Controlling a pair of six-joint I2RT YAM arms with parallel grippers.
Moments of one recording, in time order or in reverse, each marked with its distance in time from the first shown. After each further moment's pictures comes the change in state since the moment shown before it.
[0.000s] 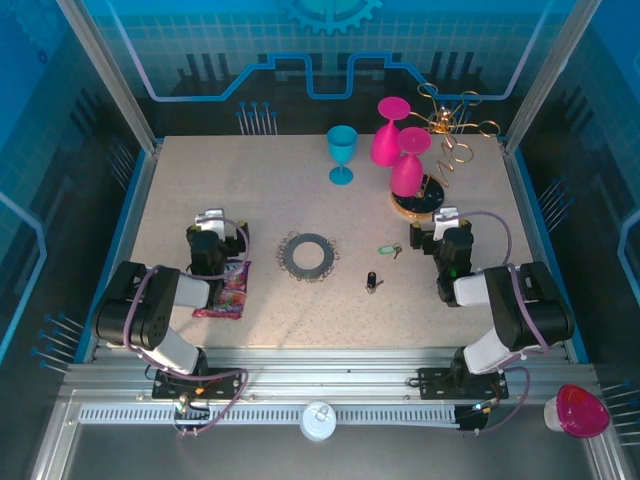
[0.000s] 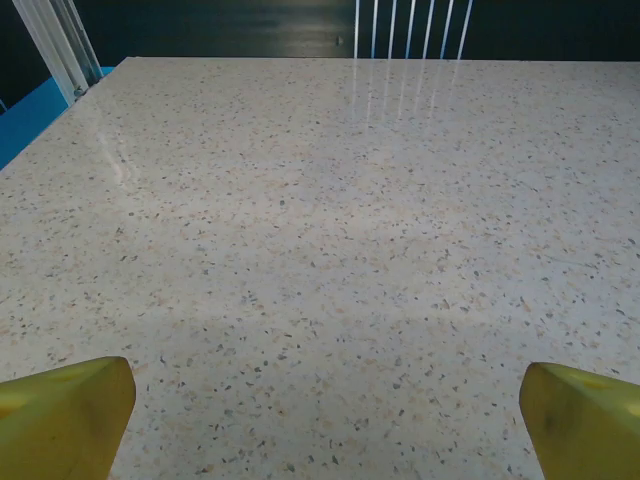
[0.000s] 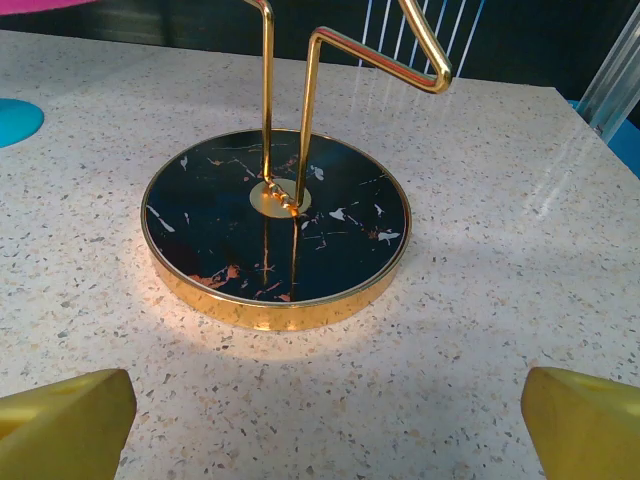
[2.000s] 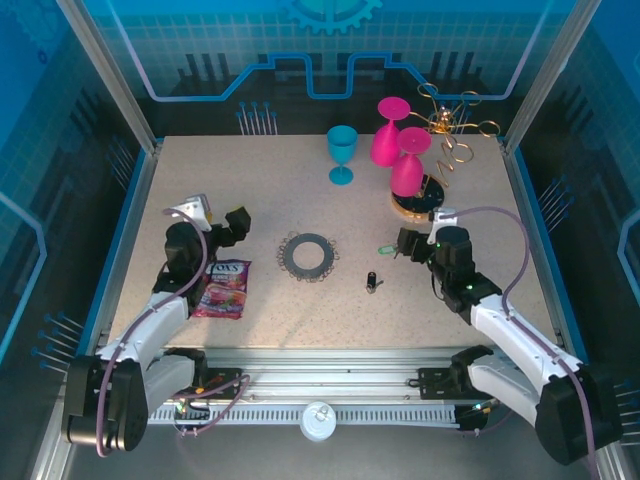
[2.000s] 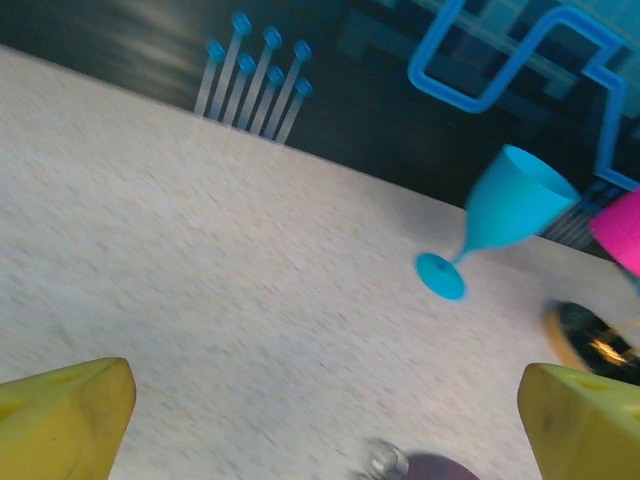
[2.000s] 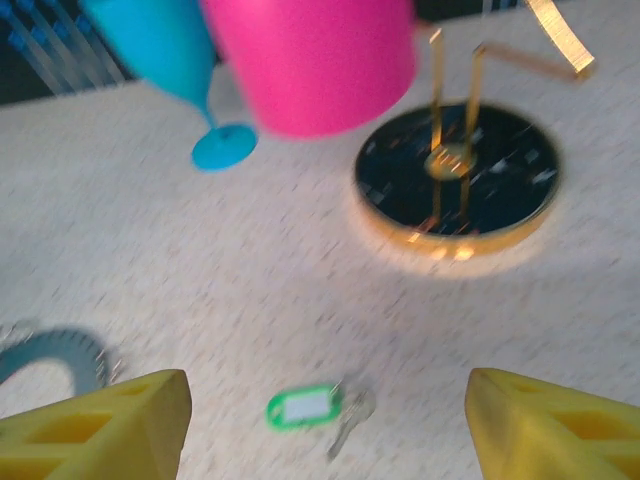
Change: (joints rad) left arm 0.027 -0.541 0.093 -0.549 0.367 -0.401; right arm 0.249 -0.604 0.148 -0.910 -0.039 0.405
